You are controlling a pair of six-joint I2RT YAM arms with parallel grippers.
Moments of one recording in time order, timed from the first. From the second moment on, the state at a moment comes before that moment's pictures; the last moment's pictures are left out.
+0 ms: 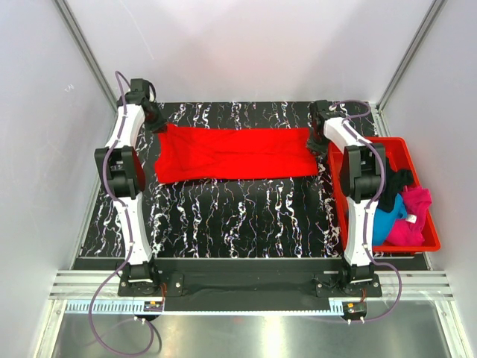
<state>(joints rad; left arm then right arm) 0.08 2.30 2.17 -0.87 0.10 -0.41 0.13 2.26 1.83 -0.75 0.24 0.67</state>
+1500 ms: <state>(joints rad) -0.05 2.04 1.47 -0.58 0.11 -0.60 0.13 1.86 1.49 -0.62 -0.10 0.60</state>
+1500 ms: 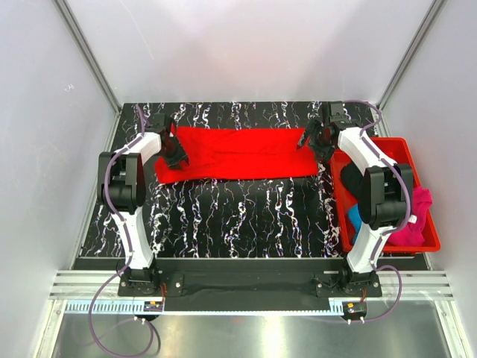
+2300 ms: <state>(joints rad) -0.07 2.05 1.61 -0.59 0.09 -0.63 0.13 1.86 1.48 -0.59 -0.11 0.61</state>
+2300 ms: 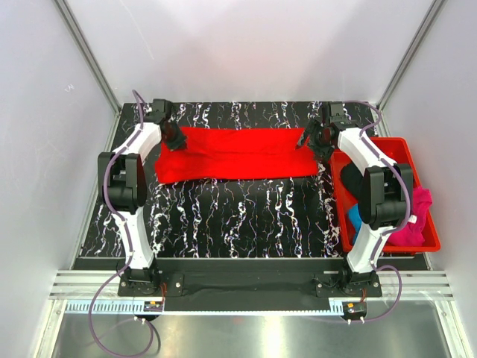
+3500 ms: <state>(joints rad) -0.06 2.03 1.66 -0.58 0.29 -0.41 0.18 1.85 1.47 -0.58 -0.16 0.63</state>
